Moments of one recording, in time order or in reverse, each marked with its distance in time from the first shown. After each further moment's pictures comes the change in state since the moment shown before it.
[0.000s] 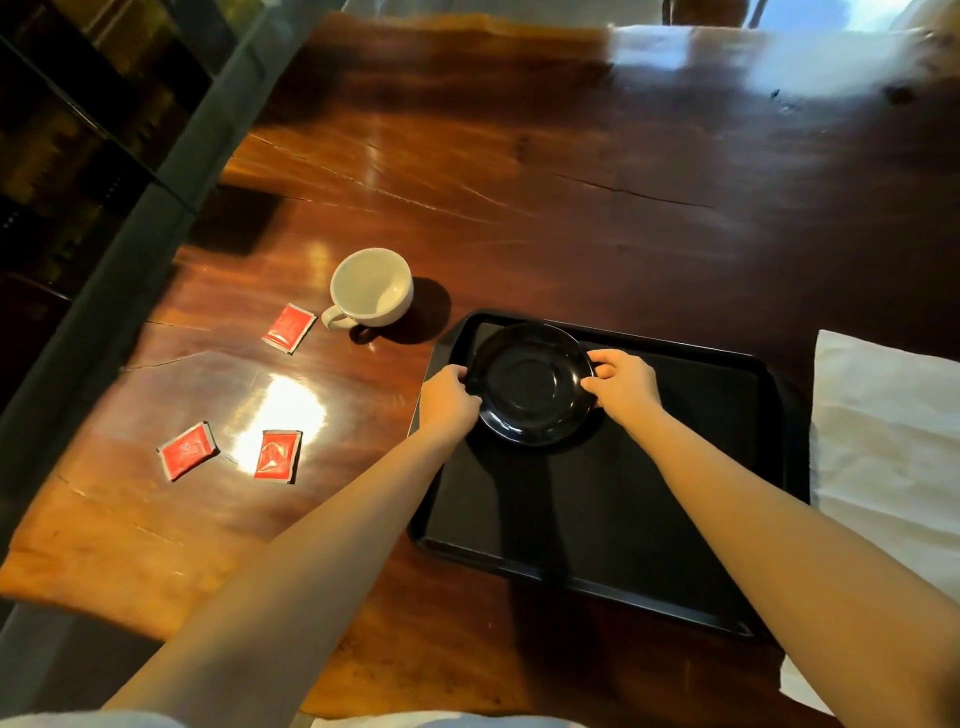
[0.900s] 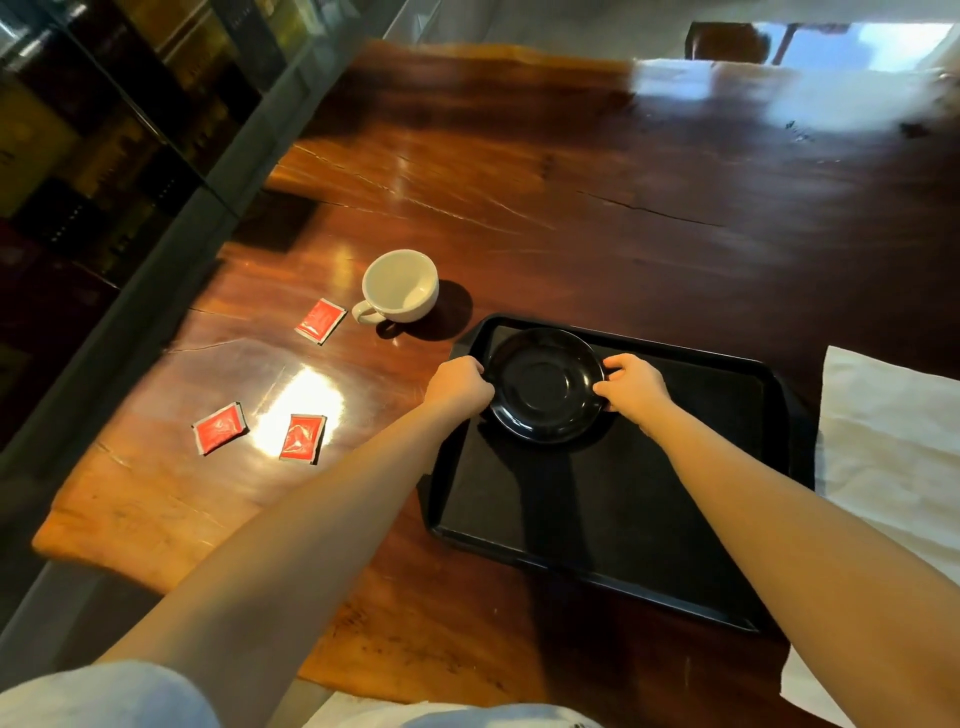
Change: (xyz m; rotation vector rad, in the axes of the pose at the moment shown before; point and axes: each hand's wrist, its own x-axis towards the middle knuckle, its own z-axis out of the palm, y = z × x) left_hand -0.010 0.014 -0.027 0.281 -0.111 0.043; right_hand -0.006 -0.009 -0.004 -0.130 -0.093 0.019
